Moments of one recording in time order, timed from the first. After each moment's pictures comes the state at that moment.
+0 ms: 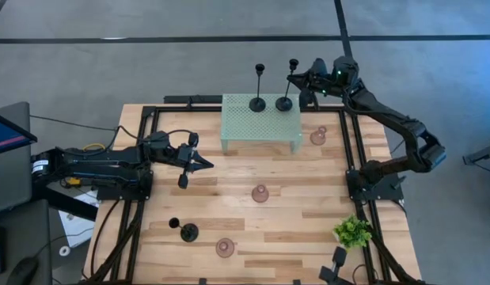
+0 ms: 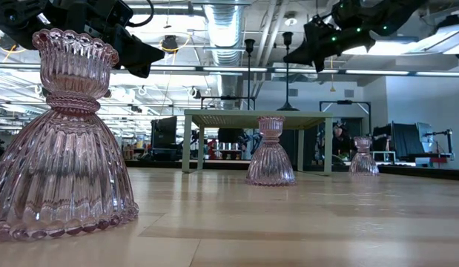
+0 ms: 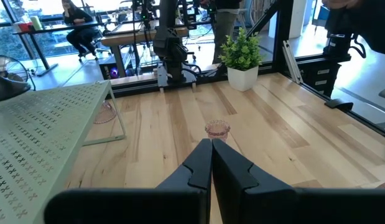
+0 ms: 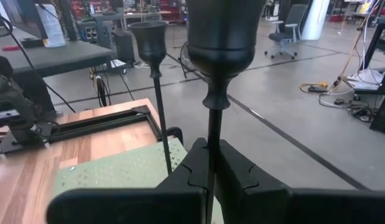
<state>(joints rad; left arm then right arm) 0.25 0.72 0.31 0.42 0.42 0.22 -0.92 1.32 1.01 0.15 -0.50 -0.07</state>
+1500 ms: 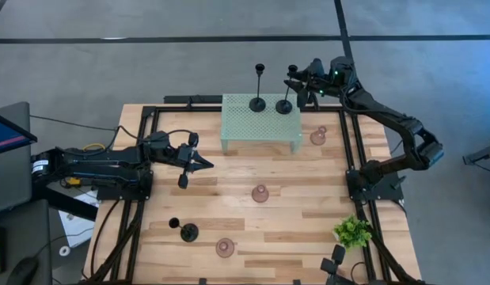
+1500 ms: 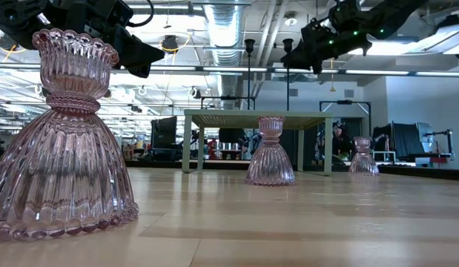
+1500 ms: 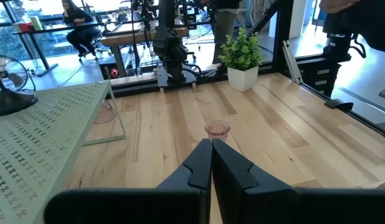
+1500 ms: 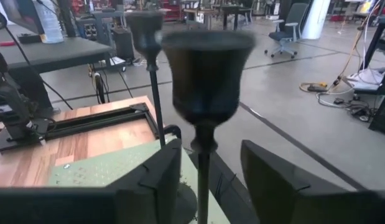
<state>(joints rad) 0.25 0.72 0.31 0.42 0.42 0.22 -0.92 1.35 1.01 0.17 -0.50 -0.09</state>
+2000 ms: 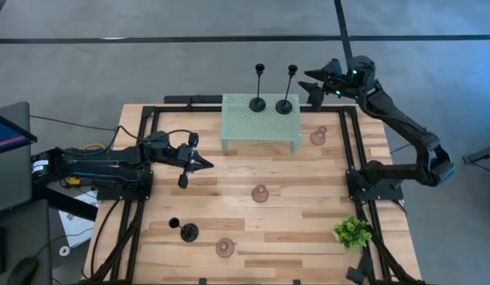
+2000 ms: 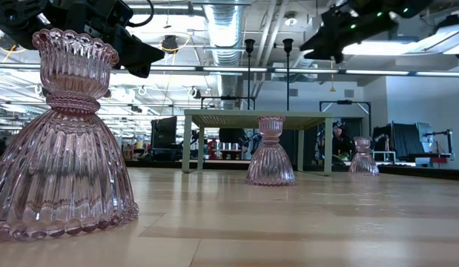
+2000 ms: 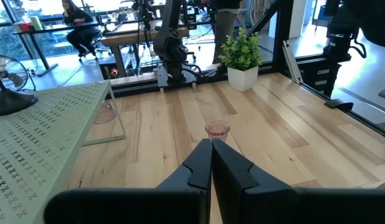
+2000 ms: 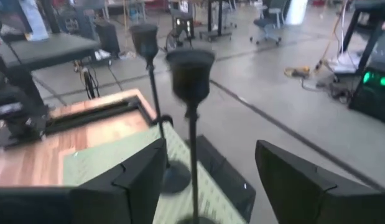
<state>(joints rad) 0.25 0.72 0.31 0.42 0.42 0.22 -0.99 1.15 1.01 -0.09 -0.50 -0.10</state>
